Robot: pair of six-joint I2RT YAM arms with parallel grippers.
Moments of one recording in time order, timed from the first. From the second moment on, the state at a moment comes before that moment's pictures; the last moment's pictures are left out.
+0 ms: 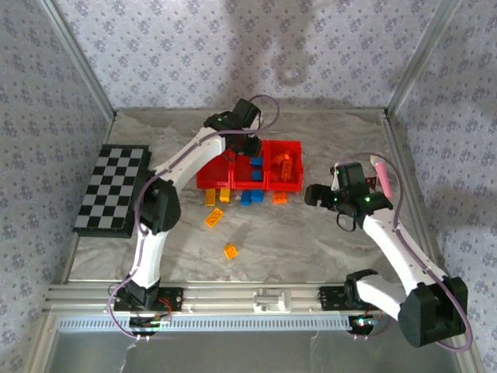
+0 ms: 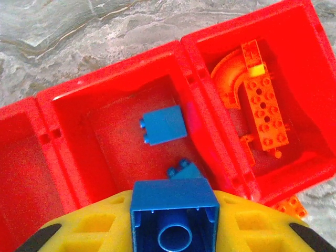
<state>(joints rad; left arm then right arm) -0.64 2.15 2.08 -0.94 -0.02 -0.20 0.25 1.04 0.78 -0.65 -0.08 0.38</state>
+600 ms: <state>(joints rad) -0.58 2.33 2.19 -0.97 0.04 -0.19 0.30 1.00 0.77 -0.69 -0.14 0.43</state>
